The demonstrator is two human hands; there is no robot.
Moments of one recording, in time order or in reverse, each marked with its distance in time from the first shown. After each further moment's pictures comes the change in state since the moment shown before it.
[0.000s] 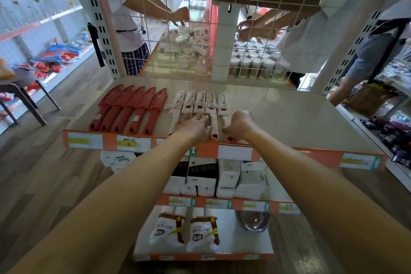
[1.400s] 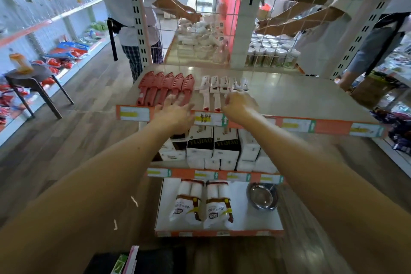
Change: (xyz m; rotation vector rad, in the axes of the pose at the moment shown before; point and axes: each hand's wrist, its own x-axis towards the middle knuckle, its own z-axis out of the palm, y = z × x) left_hand -0.108 -0.108 -0.020 0.126 0.097 -0.030; right_hand -0.081 -0.080 0.035 -0.120 0.196 -0.094
